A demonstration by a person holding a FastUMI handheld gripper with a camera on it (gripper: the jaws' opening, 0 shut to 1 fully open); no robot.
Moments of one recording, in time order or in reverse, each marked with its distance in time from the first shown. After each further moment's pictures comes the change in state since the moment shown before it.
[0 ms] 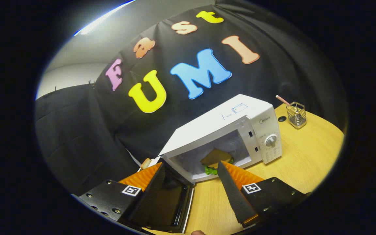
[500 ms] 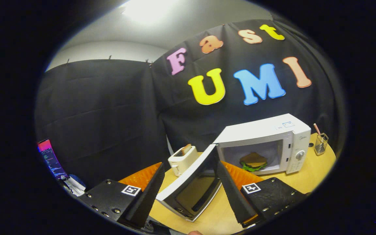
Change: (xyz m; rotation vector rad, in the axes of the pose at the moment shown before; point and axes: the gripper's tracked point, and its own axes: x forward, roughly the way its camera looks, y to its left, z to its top) arm -0.082 0.146 -0.056 -0.332 0.035 0.350
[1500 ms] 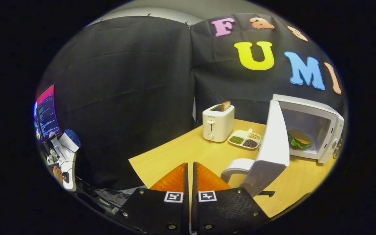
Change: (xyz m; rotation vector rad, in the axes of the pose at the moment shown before) arm 0.084 0.089 -0.182 -0.204 0.327 0.067
